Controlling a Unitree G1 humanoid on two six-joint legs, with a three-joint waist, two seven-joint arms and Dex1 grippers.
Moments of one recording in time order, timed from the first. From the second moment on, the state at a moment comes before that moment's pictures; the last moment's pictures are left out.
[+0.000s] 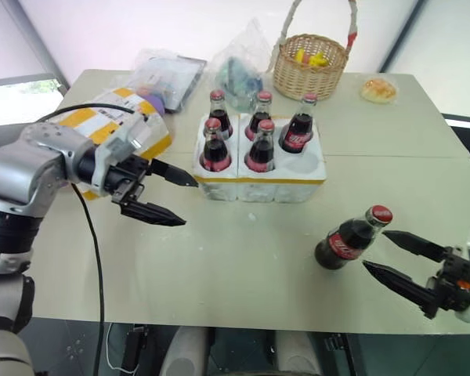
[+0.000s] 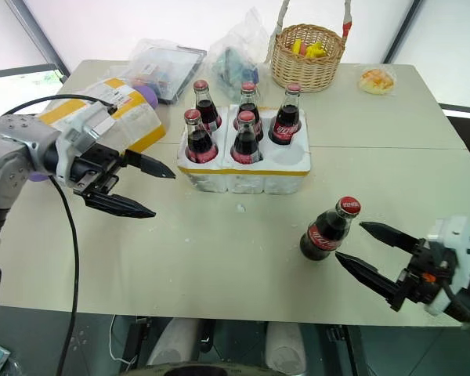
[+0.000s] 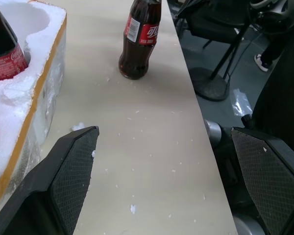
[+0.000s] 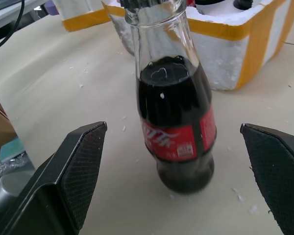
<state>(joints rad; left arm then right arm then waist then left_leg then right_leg) -0.80 0.95 -0.18 0.01 -0.66 0.68 -1.61 0.41 -0.65 -0.76 -0.67 0.81 0.72 1.01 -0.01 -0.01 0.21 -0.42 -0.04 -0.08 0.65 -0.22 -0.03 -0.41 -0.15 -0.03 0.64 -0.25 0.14</state>
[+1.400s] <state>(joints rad) -0.68 0.98 -0.02 -0.13 -0.68 0.77 -1.47 -0.43 -0.82 -0.40 -0.20 0.92 0.69 0.89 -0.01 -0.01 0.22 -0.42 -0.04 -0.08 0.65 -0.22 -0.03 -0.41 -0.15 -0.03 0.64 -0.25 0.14</state>
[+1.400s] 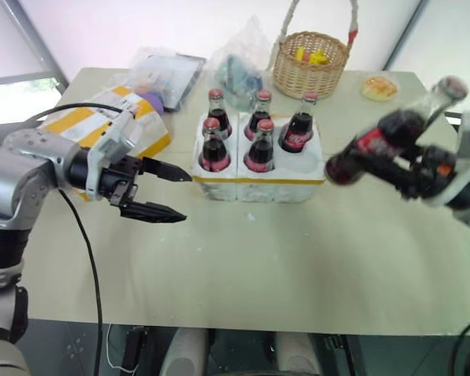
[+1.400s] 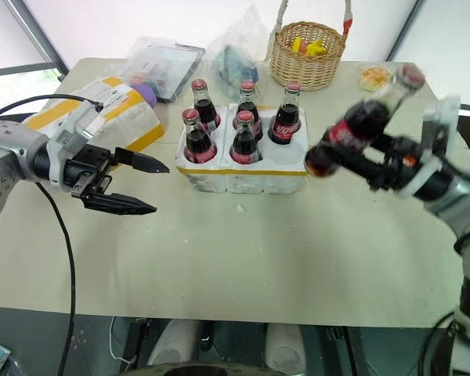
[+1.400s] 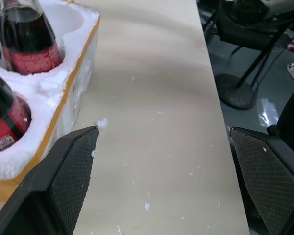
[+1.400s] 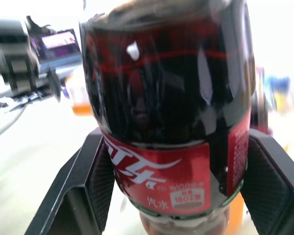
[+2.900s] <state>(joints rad) -0.03 1.09 0.43 -0.30 -0.40 0.57 -1.03 -0.72 -0.89 -0.16 0.08 0.57 0.57 1.21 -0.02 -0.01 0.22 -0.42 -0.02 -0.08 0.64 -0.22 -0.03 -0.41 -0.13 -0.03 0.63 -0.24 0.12</state>
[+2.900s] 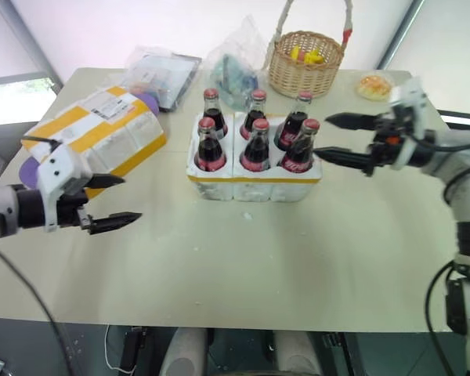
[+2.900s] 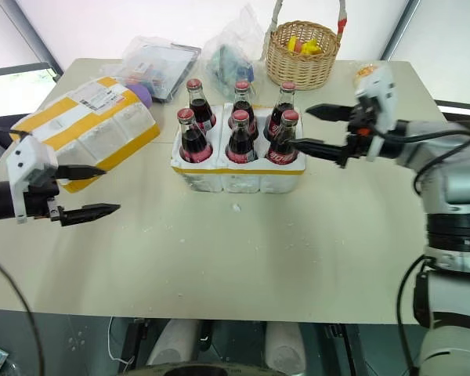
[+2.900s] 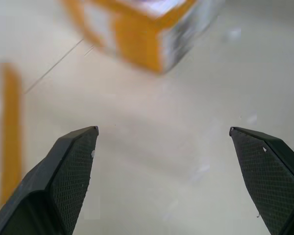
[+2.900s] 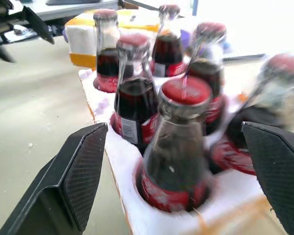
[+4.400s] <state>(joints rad) -0.57 0.98 -0.13 0.99 0.53 -0.23 0.02 -0.66 -1.04 -0.36 -0.18 0.96 0.84 1.20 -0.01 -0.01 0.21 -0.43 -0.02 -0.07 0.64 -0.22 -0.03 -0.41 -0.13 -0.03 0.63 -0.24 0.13</state>
